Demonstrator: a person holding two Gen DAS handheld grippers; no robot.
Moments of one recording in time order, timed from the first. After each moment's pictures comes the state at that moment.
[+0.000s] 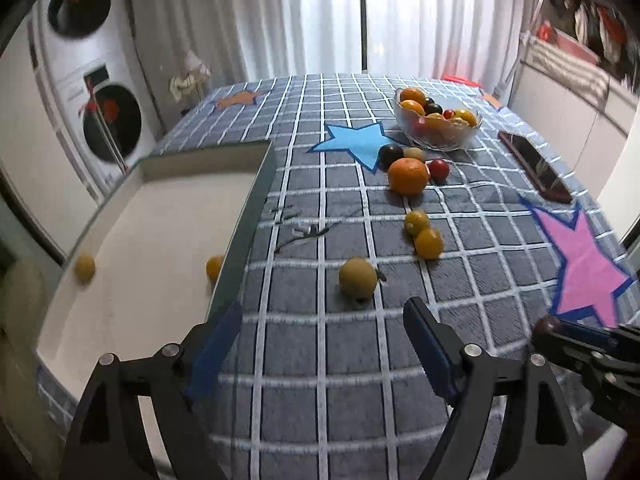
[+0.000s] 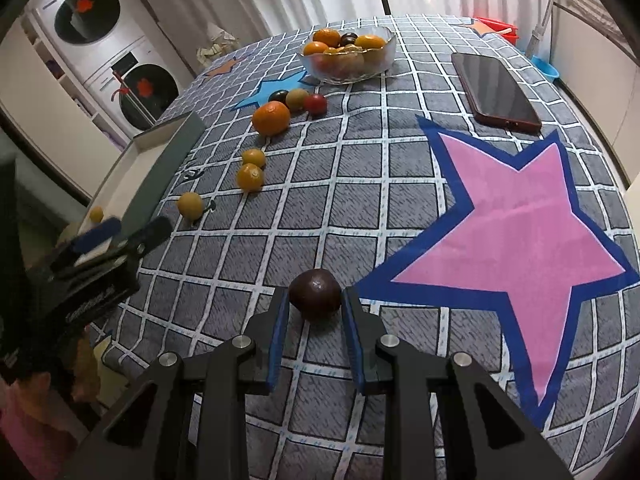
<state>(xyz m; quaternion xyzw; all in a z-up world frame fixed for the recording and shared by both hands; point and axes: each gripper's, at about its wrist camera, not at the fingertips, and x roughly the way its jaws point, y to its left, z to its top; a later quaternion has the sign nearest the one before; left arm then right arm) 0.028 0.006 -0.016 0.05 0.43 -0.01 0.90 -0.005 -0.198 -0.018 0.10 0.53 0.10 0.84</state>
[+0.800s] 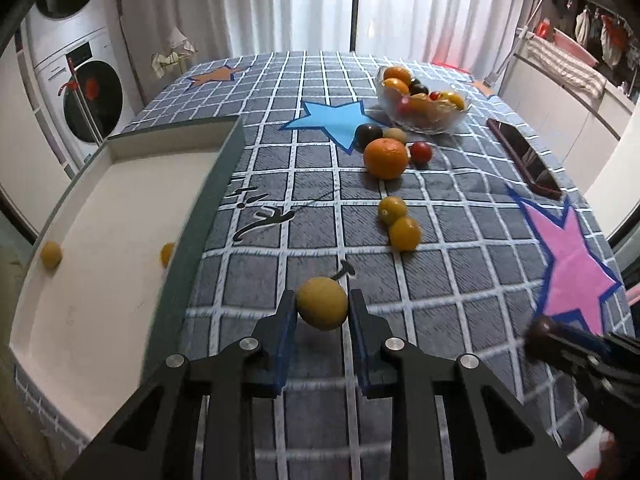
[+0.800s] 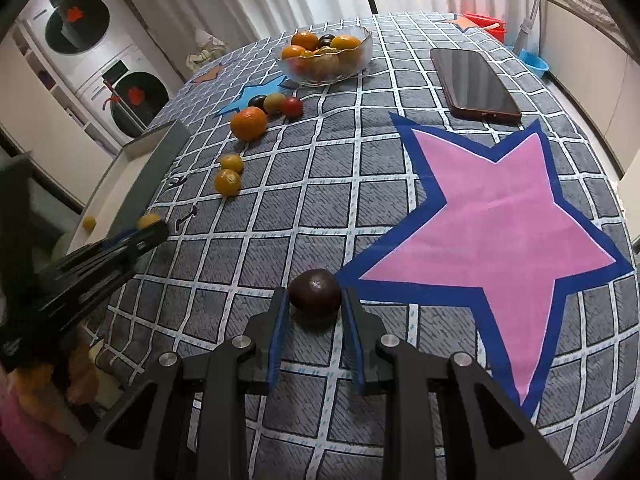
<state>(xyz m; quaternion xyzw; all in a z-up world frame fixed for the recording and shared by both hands) 0.028 0.002 -0.023 0.01 0.46 -0.05 0.89 -0.009 -0.214 -0.019 0.11 0.53 0.08 0.84</state>
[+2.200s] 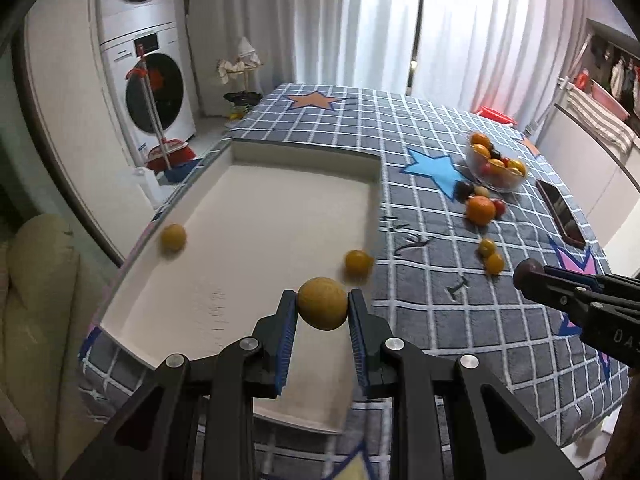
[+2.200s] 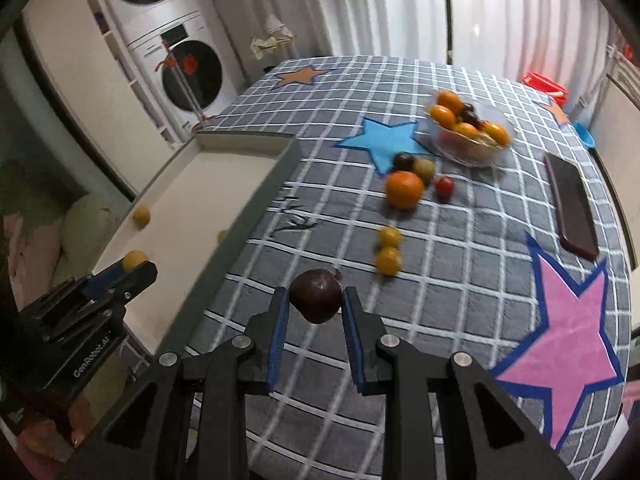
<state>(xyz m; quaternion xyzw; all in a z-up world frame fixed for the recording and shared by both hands) -0.003 0.117 0.018 -0.04 0.42 0.03 0.90 0.034 -0.077 0.037 0.01 0.51 0.16 0.85</state>
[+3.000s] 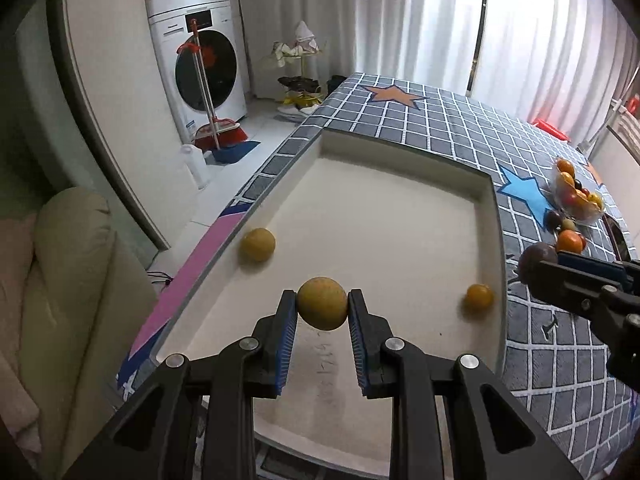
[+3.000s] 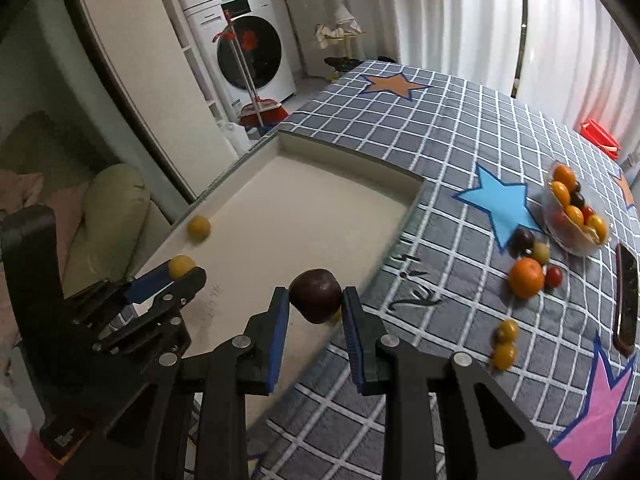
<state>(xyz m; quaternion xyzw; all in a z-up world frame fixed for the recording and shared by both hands) 0.030 0.186 -0.001 -0.06 0.44 0.12 0.89 0.075 0.037 0.041 -0.05 0.50 0.24 0.83</state>
